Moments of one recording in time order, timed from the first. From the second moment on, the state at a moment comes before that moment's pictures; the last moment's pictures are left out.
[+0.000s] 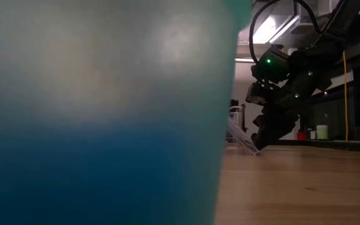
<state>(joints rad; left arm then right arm) 0.12 1.85 1.19 -0.05 -0.04 -1.14 -0.30 1.55 0.47 0.13 -0.28 -0.14</state>
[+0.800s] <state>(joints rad) 0.09 1.57 1.19 -0.14 -0.20 -0.77 -0.31 1.23 0.46 -0.10 -0.15 -0.16</state>
